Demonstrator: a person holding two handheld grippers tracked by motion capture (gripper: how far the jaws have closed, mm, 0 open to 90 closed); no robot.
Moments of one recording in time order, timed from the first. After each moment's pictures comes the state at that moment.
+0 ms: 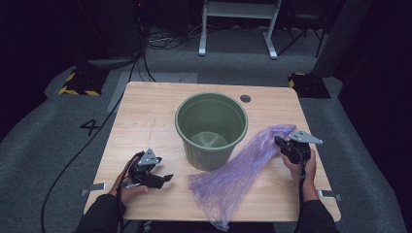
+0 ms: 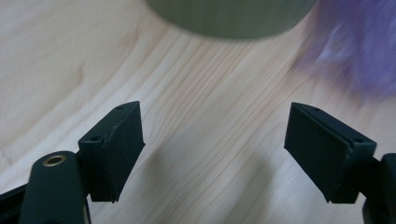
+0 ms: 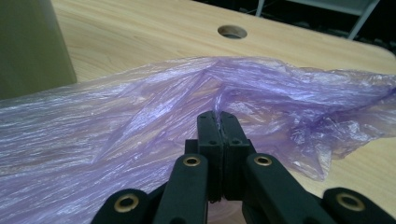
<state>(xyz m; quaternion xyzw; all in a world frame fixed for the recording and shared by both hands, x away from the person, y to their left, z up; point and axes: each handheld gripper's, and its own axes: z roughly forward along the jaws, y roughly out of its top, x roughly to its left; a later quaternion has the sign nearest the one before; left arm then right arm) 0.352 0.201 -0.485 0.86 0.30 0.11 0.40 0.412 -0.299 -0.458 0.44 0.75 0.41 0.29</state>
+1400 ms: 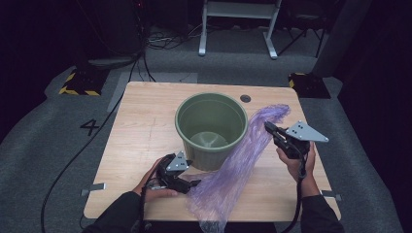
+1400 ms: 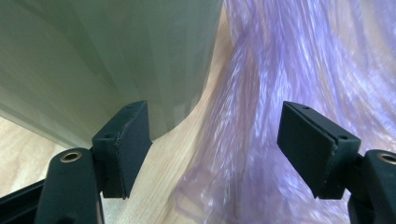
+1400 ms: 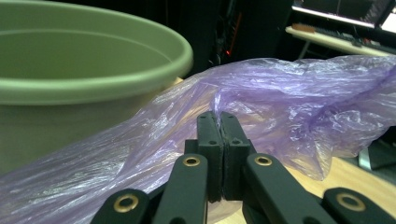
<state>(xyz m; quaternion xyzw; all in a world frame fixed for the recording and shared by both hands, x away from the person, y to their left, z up) 0.343 0.125 -0.463 0.88 0.20 0.10 0.42 0.380 -0.250 -0.370 0.30 0.74 0.50 0.34</state>
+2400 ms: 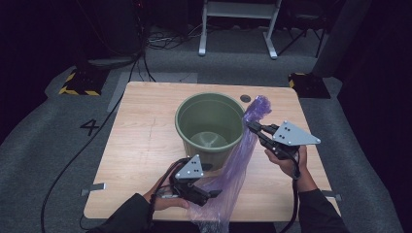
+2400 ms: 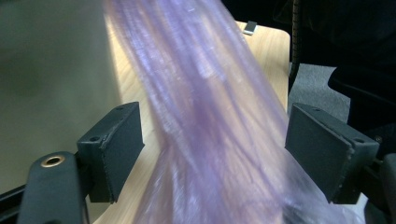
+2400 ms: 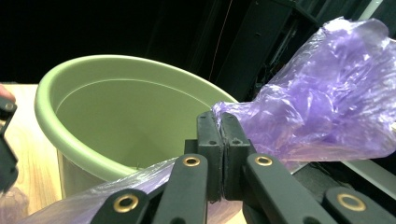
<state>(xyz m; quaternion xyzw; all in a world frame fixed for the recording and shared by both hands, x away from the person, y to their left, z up) 0.303 0.073 -0.411 0.86 0.15 0.06 0.49 0.360 -0.204 -0.332 0.15 0.76 0.53 0.35</state>
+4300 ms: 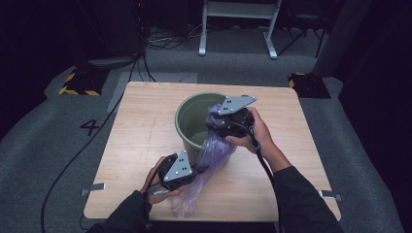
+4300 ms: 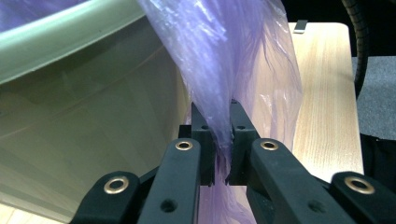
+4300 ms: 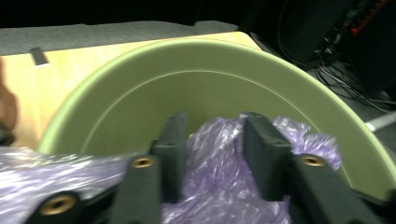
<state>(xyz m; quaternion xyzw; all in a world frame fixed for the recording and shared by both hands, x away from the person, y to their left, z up) 0.312 0.110 -0.409 0.83 0.13 0.18 0.50 0.418 -0.099 -0.310 0.15 0.87 0.42 0.20</state>
